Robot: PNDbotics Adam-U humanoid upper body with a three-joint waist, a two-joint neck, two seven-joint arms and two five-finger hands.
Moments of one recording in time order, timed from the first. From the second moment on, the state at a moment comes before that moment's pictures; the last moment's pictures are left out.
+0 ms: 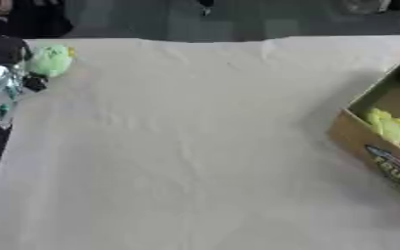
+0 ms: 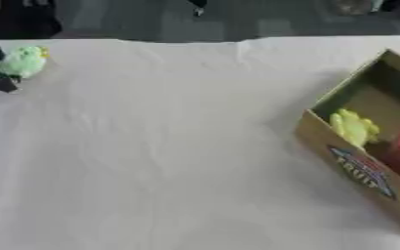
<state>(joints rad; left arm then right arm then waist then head) -1.13 0.60 0.05 -0.69 -1.17 0.33 -0.01 -0.25 -0.73 -0.04 -1.98 -0.04 0.20 -0.25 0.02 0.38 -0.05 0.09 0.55</state>
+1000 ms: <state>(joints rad) -0.97 0.72 -0.10 -1.12 -0.93 0.17 -0.19 -0.22 -0.73 -0.05 -1.98 -0.06 0.21 -0.26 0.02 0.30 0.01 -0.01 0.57</state>
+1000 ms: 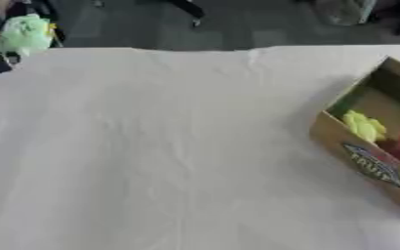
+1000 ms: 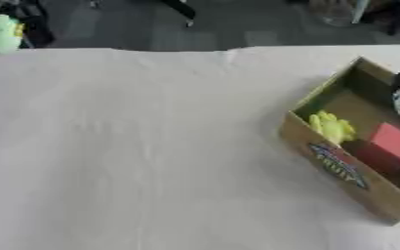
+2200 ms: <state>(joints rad) -0.72 0.62 -0.19 -1.59 -0.39 0.19 -0.08 -0.27 -0.78 -0.05 -1.98 -0.05 0.12 -0.21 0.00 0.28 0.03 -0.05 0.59</state>
